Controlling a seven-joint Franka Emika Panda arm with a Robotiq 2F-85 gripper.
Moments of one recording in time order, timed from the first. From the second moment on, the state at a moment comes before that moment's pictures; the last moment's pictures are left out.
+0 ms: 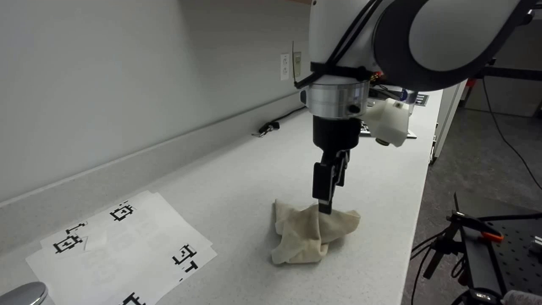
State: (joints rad) arm 0.09 0.11 0.18 -2.33 -0.01 2.37 0.23
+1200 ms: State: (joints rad) arm 0.15 0.40 0.16 -2.13 -0.02 2.38 0.26
